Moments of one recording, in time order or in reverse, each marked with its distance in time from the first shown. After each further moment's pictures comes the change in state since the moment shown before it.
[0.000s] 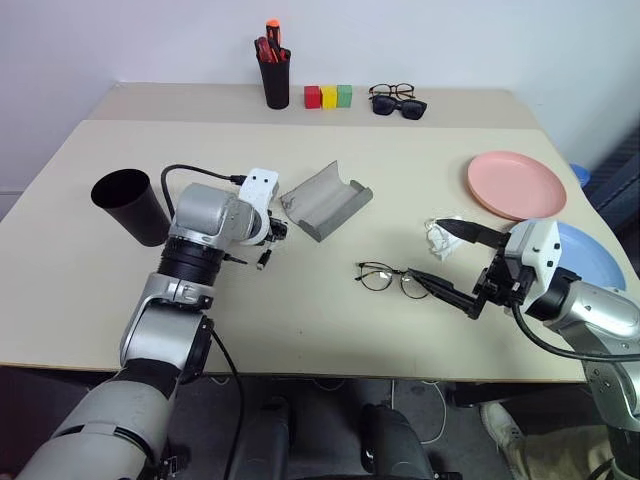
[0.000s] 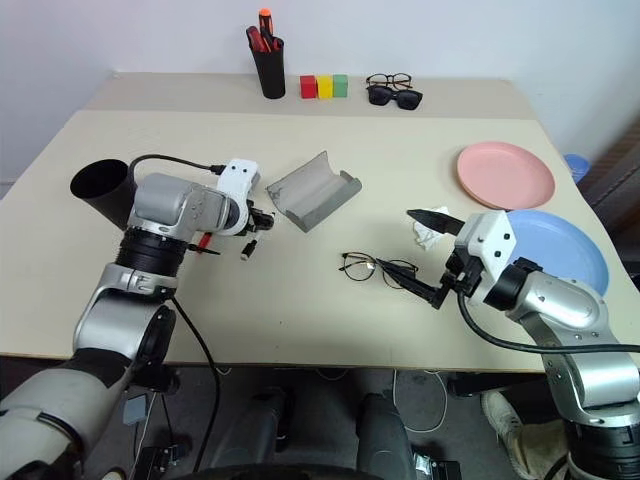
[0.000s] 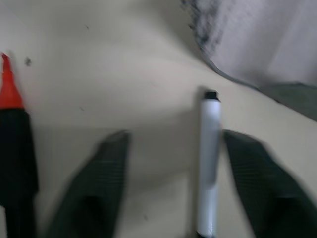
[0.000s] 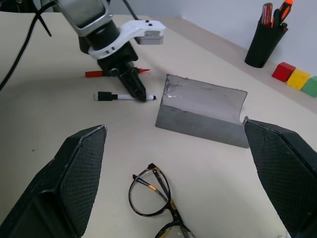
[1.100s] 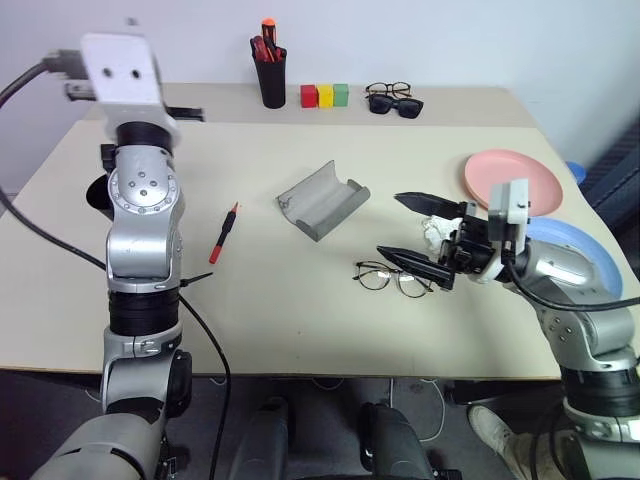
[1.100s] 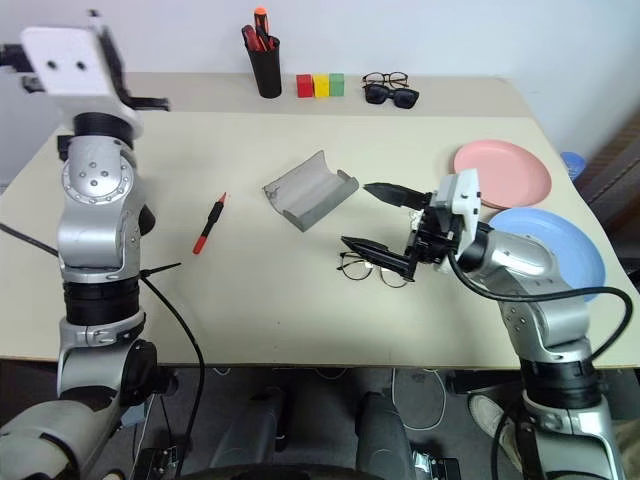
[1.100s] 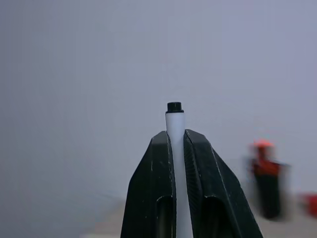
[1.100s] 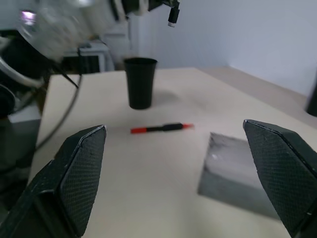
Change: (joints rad) left arm 0.291 0.067 0.290 -0.515 0.369 -1.053 0.467; right arm -0.353 0.116 0.168 0.228 0.112 0.019 0.174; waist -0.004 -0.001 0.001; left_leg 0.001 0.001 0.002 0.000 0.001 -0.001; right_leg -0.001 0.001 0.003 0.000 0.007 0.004
